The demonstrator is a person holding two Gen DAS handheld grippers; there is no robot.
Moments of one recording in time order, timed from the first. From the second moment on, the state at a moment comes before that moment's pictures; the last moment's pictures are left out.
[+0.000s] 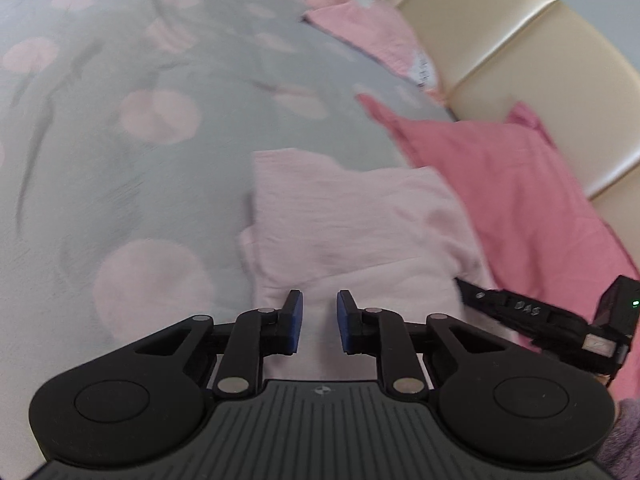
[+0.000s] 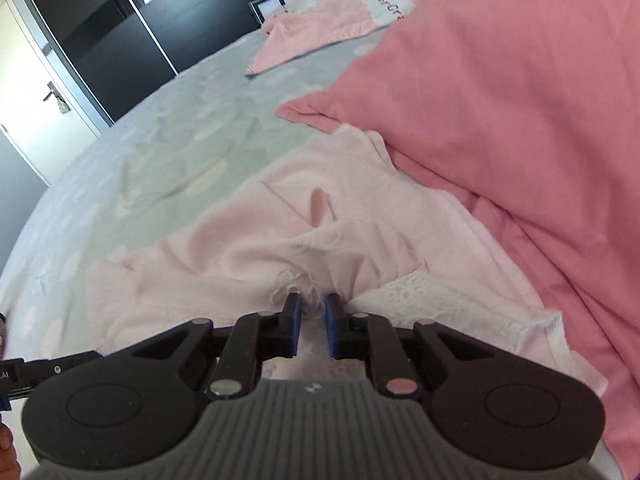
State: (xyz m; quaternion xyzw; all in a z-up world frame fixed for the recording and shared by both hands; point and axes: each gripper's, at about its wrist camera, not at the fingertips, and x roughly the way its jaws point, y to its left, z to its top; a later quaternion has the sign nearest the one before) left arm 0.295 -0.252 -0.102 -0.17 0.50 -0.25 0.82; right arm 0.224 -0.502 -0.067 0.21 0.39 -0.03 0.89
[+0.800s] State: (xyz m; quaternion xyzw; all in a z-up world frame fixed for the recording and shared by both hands) left arm 0.231 -0.292 -0.069 -0.03 0.44 -0.32 0.84; right arm 0.170 -0.448 -0.024 0.12 0.36 0.08 0.92
